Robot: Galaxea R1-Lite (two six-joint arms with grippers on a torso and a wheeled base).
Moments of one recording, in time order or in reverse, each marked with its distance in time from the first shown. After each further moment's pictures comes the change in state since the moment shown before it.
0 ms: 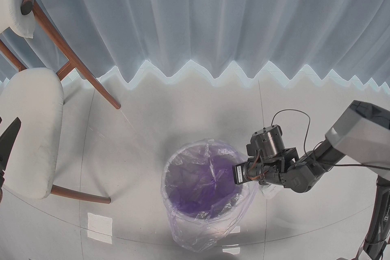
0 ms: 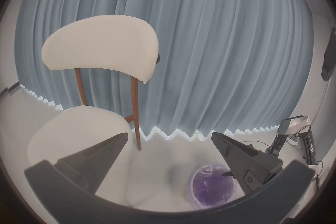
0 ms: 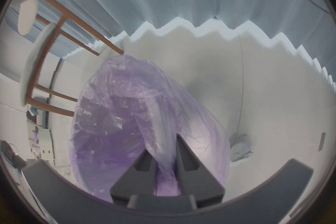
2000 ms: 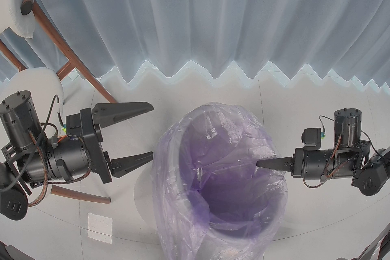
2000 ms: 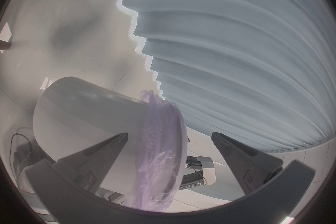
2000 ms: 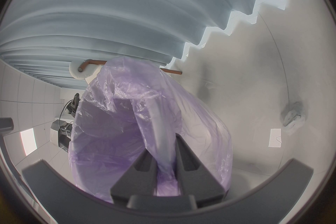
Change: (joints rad) left arm -0.181 0.794 -0.091 -0.490 -0.722 -1.263; right arm -0.186 -0.496 0.427 -0.217 0.745 0.343
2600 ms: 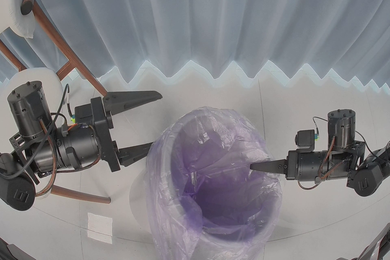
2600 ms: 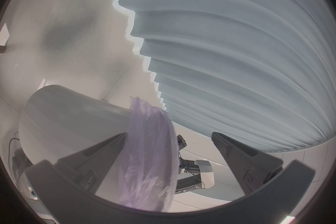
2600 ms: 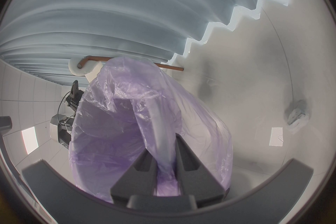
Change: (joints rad) left arm -0.003 0.069 -0.074 -0.008 0.000 -0.007; right arm 0.032 0.033 -0.020 0.000 0.000 -0.001
